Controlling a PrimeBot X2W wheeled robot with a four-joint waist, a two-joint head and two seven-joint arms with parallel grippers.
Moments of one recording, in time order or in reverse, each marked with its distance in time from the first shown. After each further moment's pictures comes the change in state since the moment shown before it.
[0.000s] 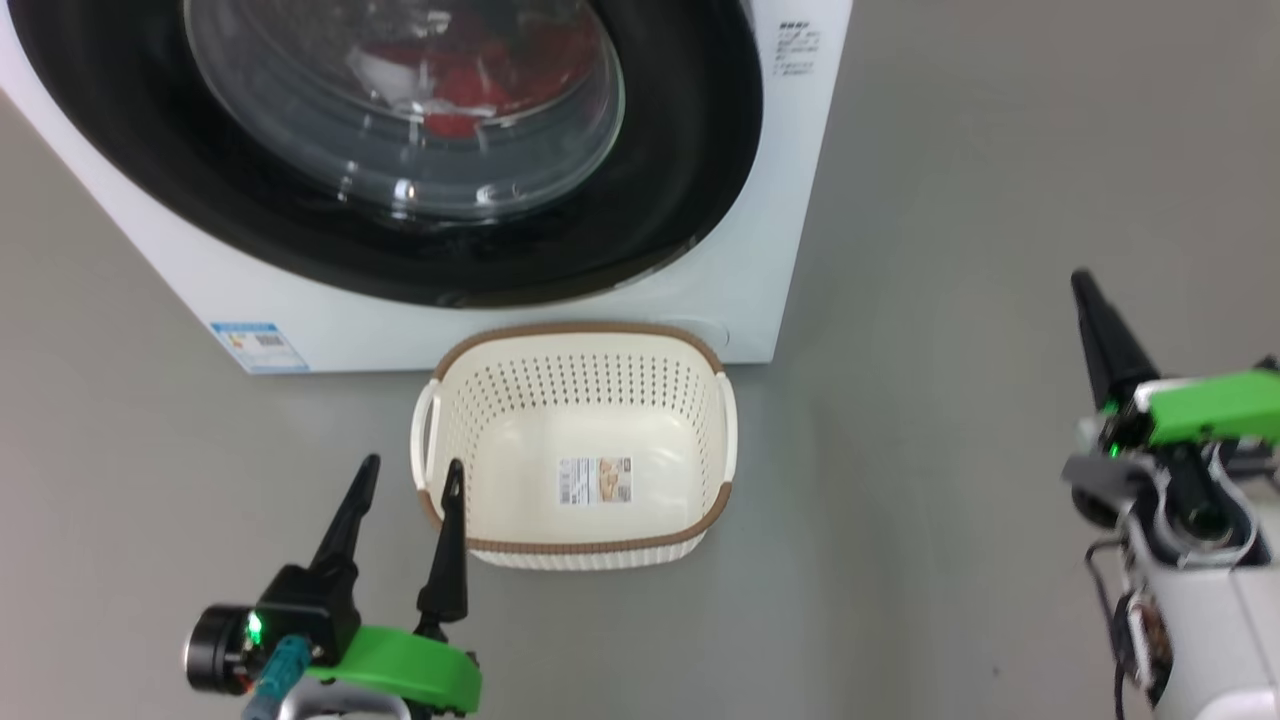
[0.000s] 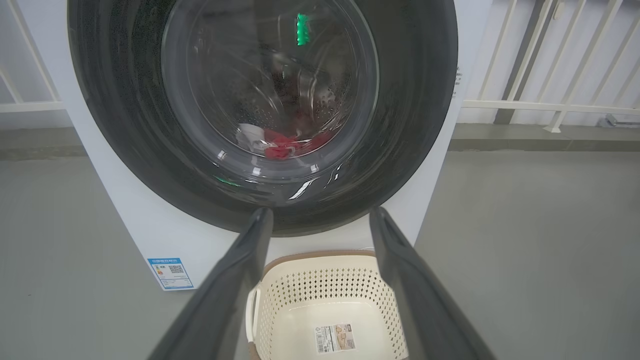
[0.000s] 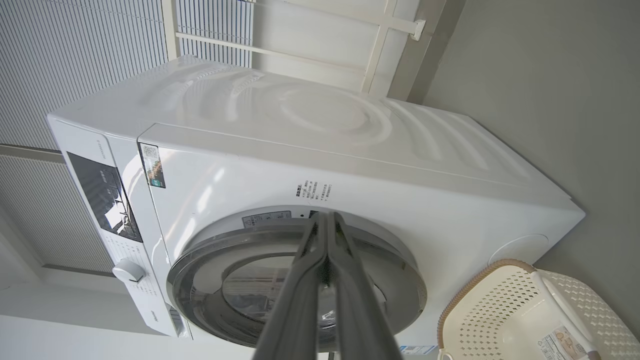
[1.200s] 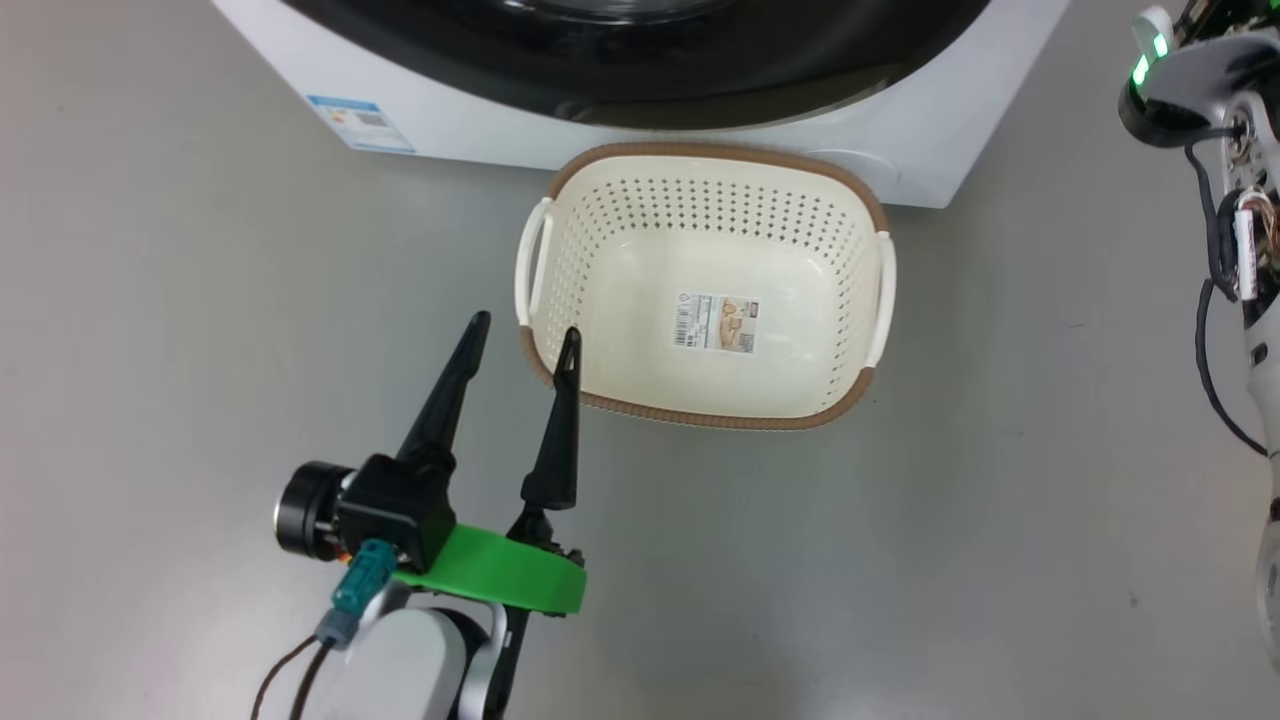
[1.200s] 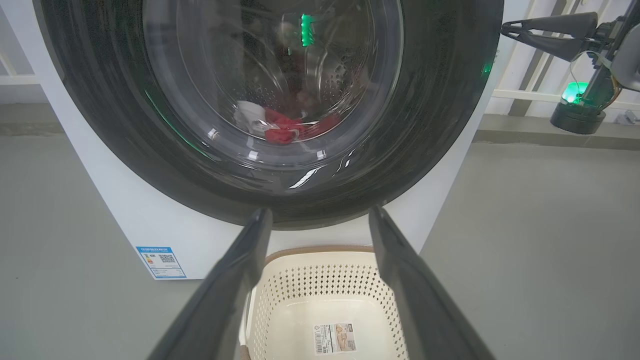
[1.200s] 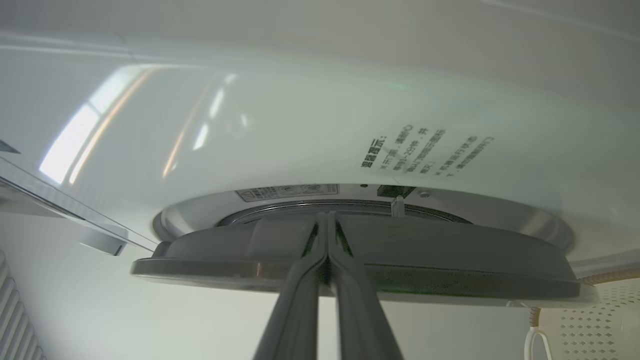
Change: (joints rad) left arm -0.215 -0.005 -0.216 -0.089 -0.090 0.081 0.000; right arm -0.743 -0.108 0.090 0.416 0.076 0.000 0.306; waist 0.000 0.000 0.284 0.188
